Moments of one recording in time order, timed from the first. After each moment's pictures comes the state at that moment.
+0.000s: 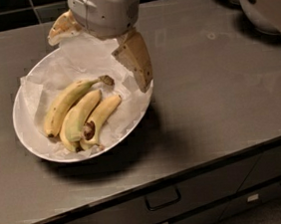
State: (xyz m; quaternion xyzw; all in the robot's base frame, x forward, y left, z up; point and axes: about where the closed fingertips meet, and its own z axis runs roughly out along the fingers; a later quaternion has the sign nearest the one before) arm 0.470 0.052 0.998 -0.95 0.28 -0.01 0.15
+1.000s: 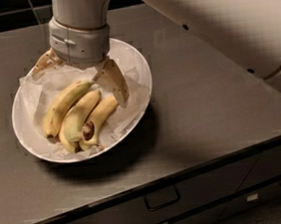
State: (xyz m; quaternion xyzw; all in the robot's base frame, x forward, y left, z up) arm 0.478 0.105 0.938 -0.97 0.18 0.05 0.13
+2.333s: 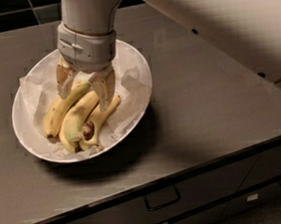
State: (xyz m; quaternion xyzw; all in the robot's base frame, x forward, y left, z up) arm 0.479 0.098 0.929 -0.97 0.20 0.06 0.14
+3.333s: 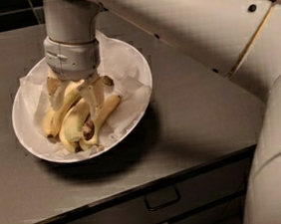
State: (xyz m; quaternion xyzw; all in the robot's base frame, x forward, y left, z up) arm 0.481 0.122 0.903 -0.97 0.18 0.10 0.09
